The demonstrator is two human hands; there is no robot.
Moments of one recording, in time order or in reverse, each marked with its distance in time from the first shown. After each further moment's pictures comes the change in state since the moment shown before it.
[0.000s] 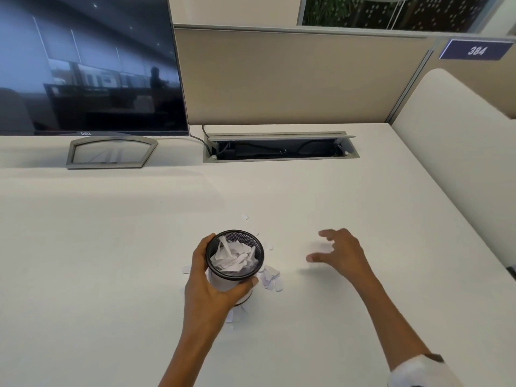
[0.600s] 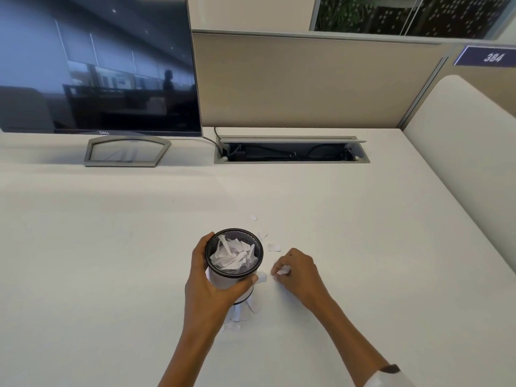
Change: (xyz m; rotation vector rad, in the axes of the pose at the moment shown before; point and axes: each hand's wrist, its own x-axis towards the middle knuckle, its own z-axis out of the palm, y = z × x) left_hand -0.001 -0.001 -0.012 0.018 0.054 0.009; right_hand -0.017 -0.025 0.086 -0.004 -0.097 -0.297
